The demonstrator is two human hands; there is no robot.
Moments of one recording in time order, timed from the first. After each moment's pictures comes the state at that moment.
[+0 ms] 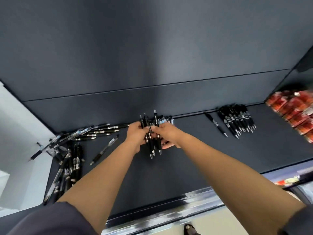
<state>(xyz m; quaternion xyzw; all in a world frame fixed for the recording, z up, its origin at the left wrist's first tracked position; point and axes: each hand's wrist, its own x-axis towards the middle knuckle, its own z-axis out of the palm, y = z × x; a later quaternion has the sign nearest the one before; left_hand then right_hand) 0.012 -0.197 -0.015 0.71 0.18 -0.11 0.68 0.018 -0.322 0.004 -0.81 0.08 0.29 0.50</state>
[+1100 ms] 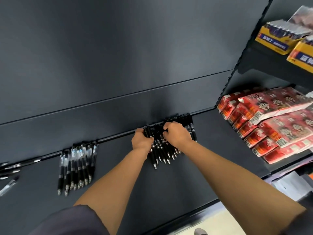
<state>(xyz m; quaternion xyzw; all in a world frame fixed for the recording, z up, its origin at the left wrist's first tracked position) 0.114 -0.506 -0.058 0.78 0.23 -0.14 0.57 0.112 -0.635 -0.038 -0.97 0.03 0.10 0.22</state>
